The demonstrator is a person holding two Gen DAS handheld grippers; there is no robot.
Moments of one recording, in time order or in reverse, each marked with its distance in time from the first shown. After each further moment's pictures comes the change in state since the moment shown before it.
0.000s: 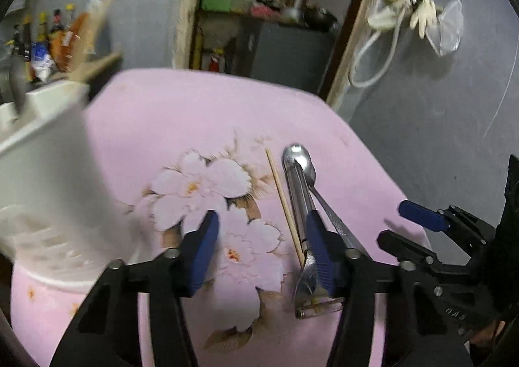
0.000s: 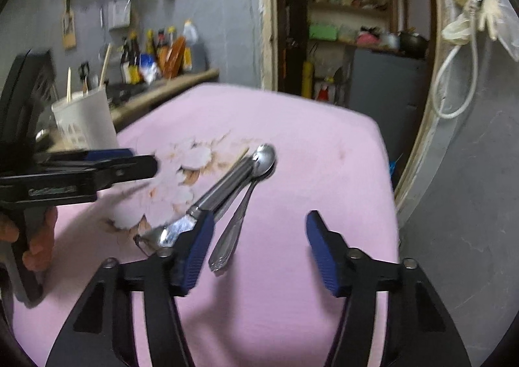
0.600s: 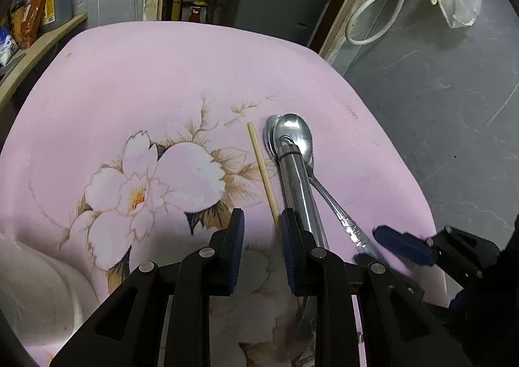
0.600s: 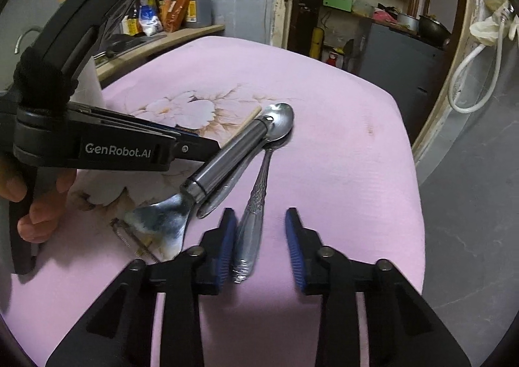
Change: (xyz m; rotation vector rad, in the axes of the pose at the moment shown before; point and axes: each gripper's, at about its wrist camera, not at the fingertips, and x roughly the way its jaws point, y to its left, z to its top) left arm 0.061 0.006 0.027 -0.004 0.212 -0.060; right arm 0.040 0.015 -0.001 -0.075 0.165 -0.045
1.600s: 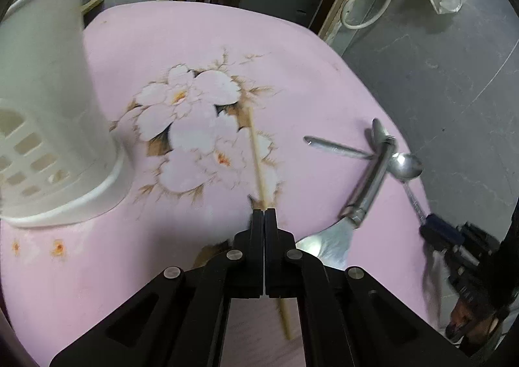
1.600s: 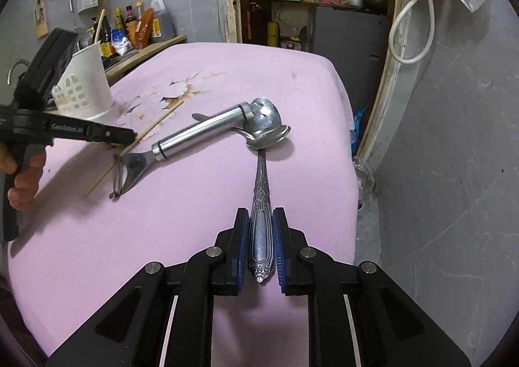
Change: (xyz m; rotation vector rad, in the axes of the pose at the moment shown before) left arm -0.063 -0.001 -0.072 -0.003 0.055 0.007; right arm -0.087 -0.018 -0.080 0.202 -0.004 -0.056
